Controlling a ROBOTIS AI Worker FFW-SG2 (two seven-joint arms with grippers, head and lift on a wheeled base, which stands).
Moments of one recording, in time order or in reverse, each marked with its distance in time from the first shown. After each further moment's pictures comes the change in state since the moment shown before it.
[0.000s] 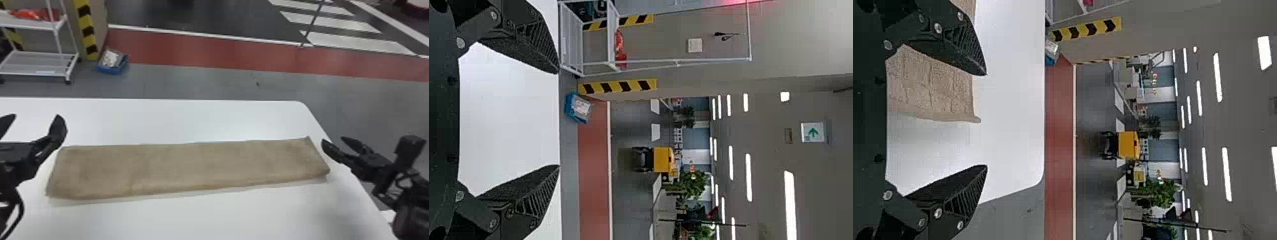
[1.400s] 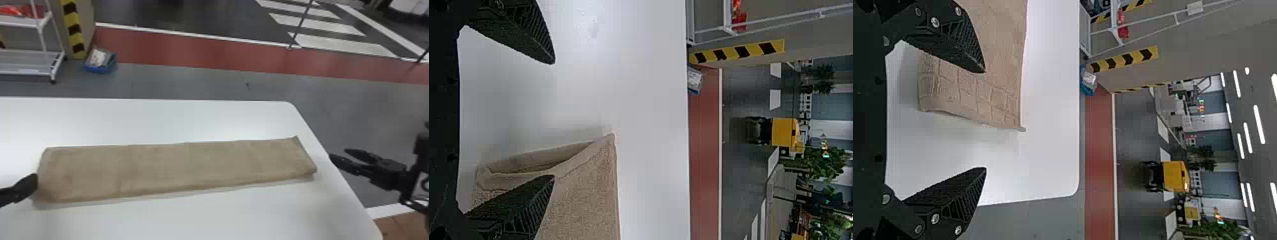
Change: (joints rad) left arm 0.043 0.026 0.193 -0.102 0.086 0.608 -0.268; right arm 0.055 -0.115 -0.066 -0.138 0.093 0.321 0.256
